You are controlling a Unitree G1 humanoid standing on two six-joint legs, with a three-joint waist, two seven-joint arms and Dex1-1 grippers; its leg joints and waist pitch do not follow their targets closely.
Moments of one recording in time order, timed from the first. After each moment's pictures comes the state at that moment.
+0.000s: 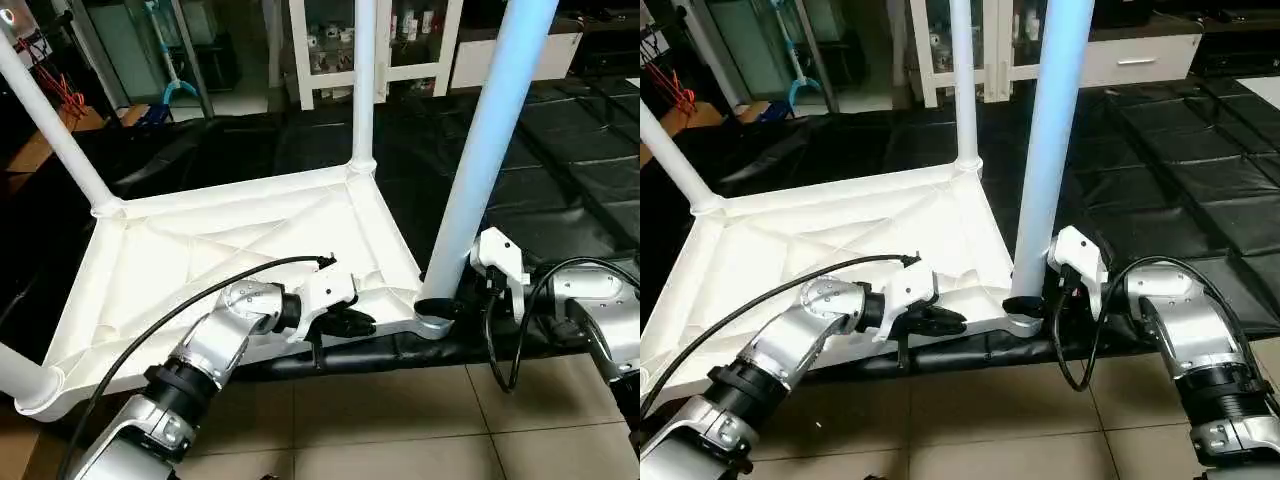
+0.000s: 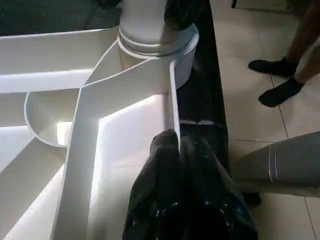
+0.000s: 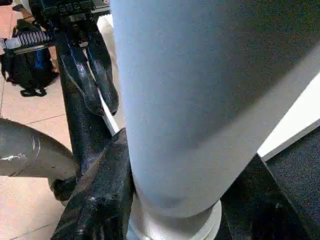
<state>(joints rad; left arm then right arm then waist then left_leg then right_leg) -0.54 0.23 -0.41 0.46 0.00 0.11 -1.08 -0.44 -0.62 0.12 0.38 0.19 0.15 1.25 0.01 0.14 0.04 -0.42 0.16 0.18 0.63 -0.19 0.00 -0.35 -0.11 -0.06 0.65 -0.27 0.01</state>
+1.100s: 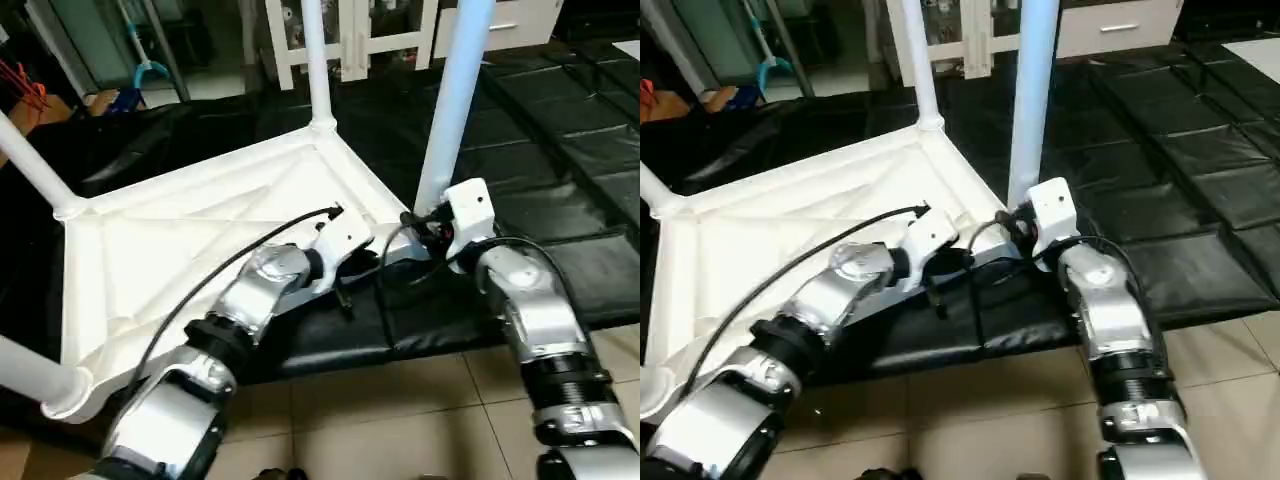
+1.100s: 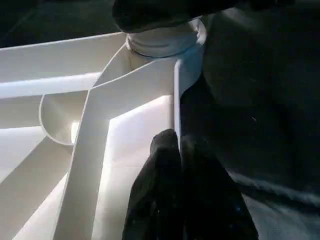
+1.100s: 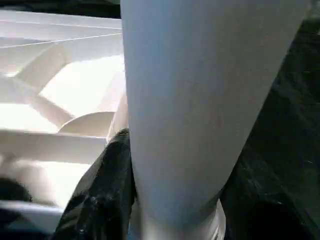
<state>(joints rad) -0.74 0.13 -0.32 0.73 0.05 0.06 -0.80 -0.52 -0.31 0.00 0.40 0.07 0.21 0.54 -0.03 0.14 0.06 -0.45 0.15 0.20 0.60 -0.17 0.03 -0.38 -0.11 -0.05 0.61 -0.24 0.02</state>
